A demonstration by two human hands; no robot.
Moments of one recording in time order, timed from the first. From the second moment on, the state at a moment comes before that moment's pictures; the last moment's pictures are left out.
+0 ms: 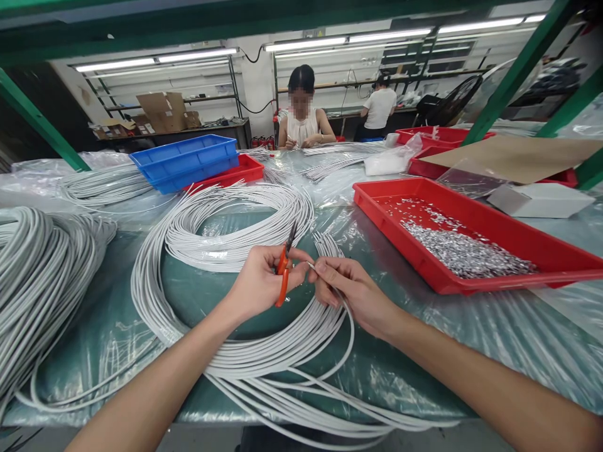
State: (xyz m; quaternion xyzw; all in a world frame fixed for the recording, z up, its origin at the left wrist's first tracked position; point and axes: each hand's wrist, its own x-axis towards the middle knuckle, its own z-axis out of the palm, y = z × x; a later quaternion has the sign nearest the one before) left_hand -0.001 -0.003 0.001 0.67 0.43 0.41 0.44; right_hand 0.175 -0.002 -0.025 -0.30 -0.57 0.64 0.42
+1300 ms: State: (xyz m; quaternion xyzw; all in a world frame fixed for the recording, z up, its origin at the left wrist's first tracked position) left_hand -0.013 0.008 -0.014 0.80 0.47 0.17 0.33; right_hand 0.179 0.011 -0.030 -0.30 -0.59 0.58 0.47
